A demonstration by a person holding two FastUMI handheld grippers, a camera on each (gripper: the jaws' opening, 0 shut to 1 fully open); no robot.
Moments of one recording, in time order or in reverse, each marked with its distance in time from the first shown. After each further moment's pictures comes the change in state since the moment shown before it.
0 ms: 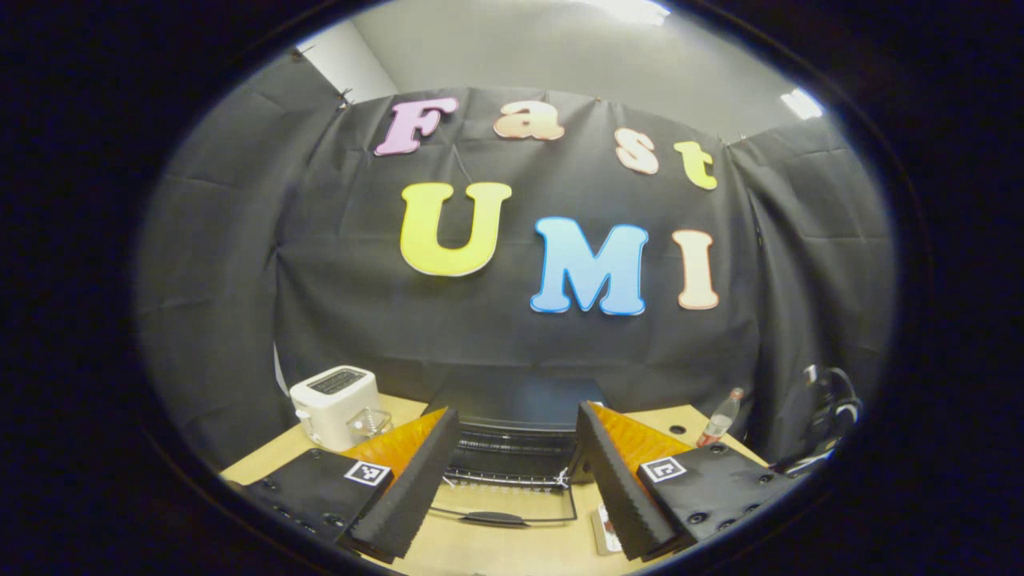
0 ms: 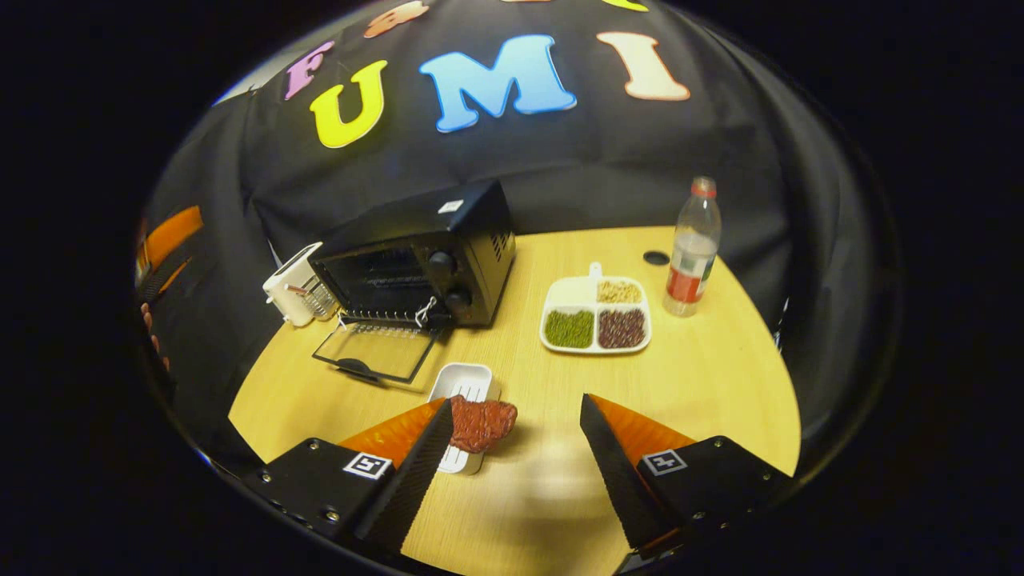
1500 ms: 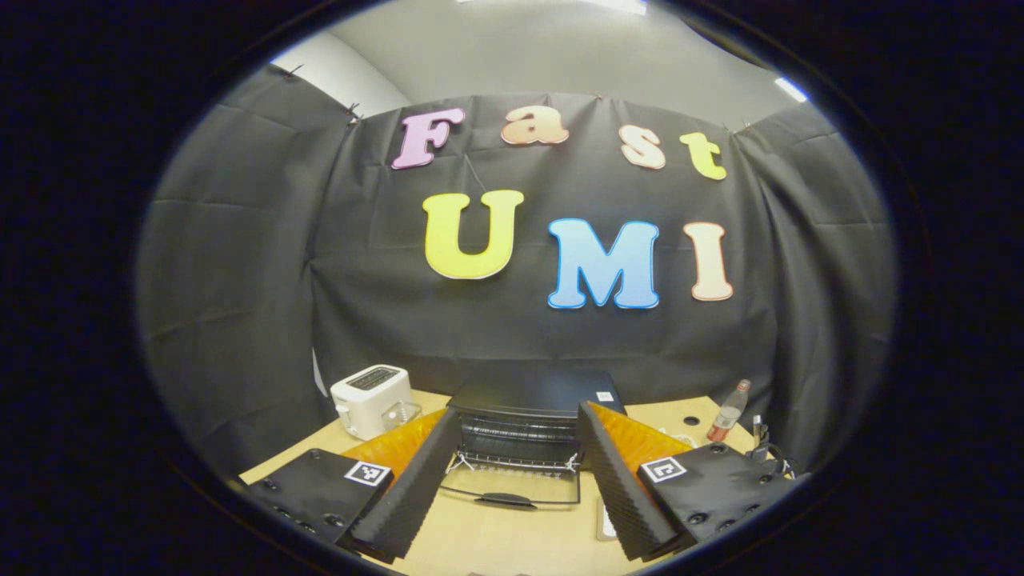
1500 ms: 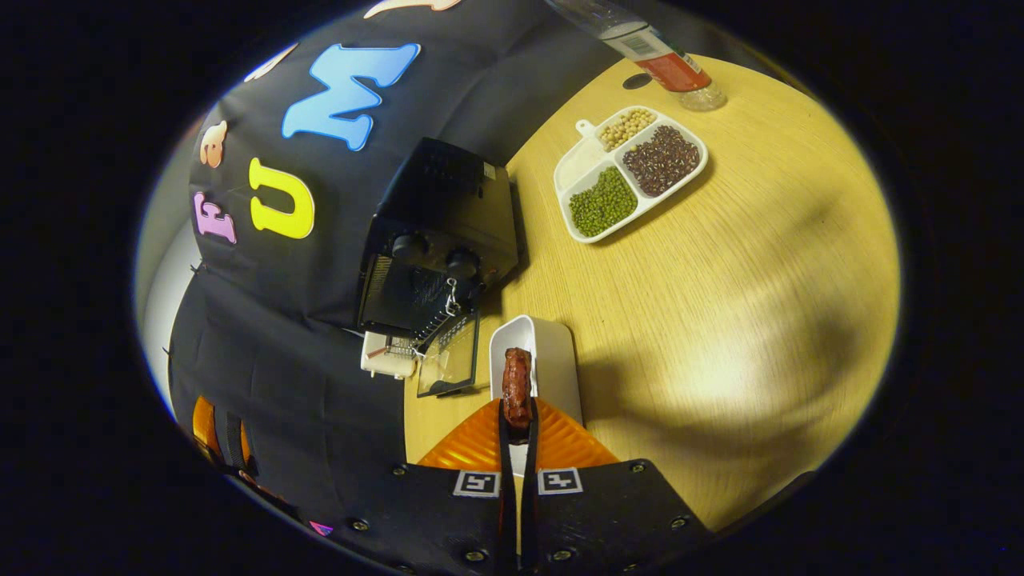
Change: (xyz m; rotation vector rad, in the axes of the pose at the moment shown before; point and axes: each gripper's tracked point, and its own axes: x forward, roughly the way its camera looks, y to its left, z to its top) left arm -0.050 -0.015 -0.002 0.034 0.029 0.093; right arm 0.063 0.031 -0.020 0.561 0.163 0.384
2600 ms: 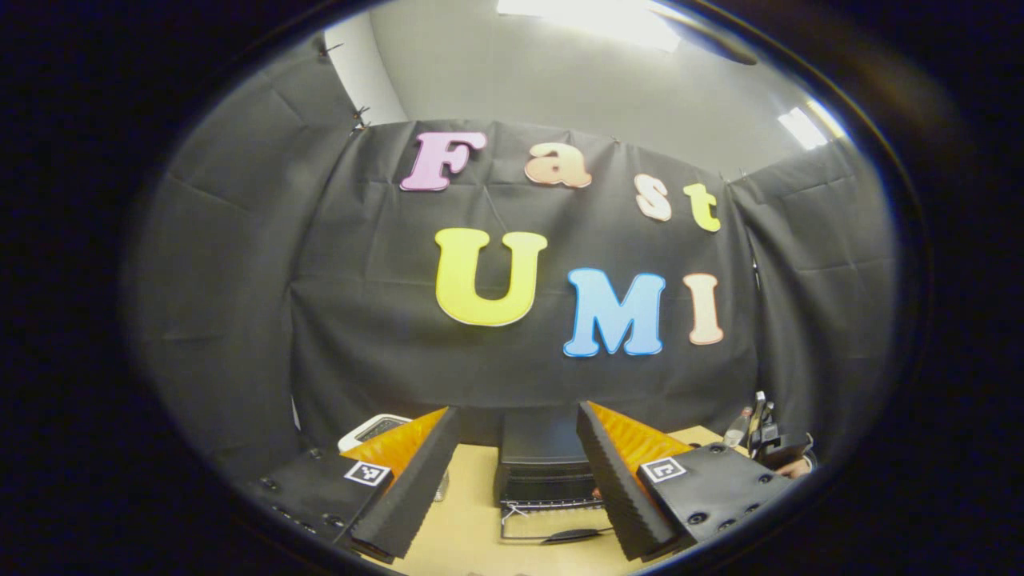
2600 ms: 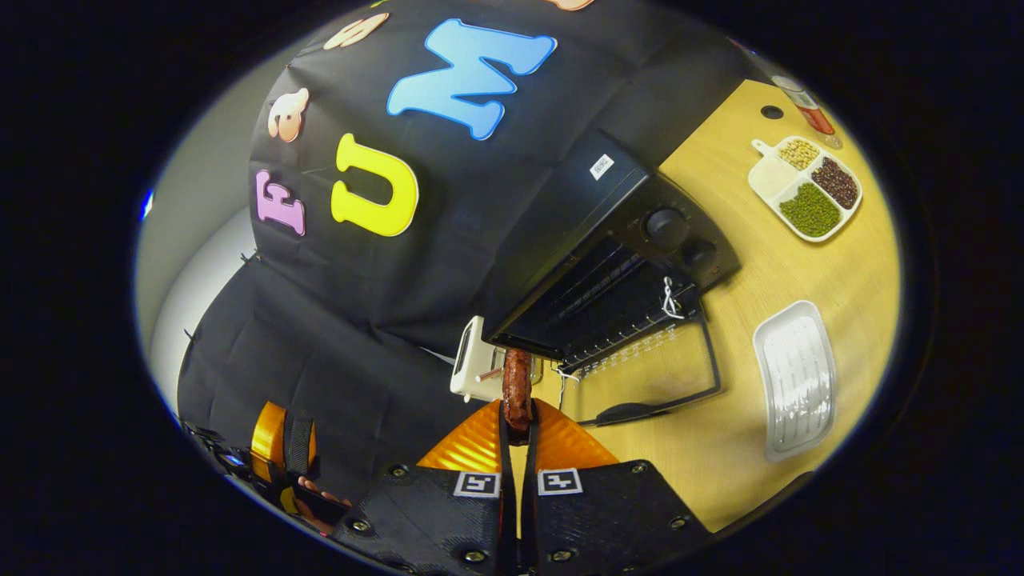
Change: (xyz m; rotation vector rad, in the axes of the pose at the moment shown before) left arm 0.049 0.185 0.050 -0.047 -0.144 -0.136; right arm 0.083 0.220 -0.020 -0.042 -0.144 0.199
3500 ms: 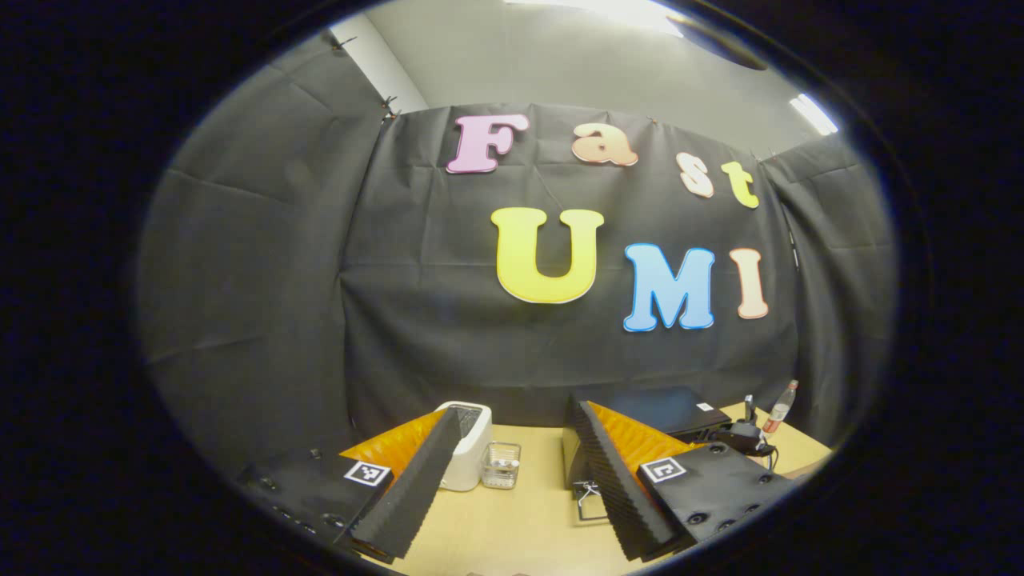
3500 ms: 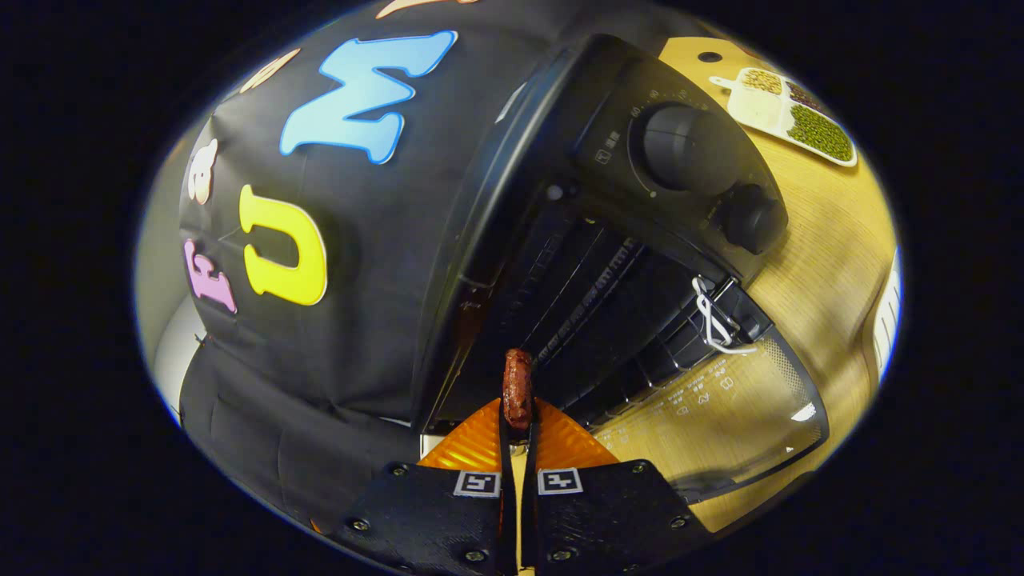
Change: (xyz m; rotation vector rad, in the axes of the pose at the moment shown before) left arm -0.013 0.100 -0.024 0.043 0.095 0.117; right arm 0.150 -0.061 0.046 0.269 -0.217 -0.120
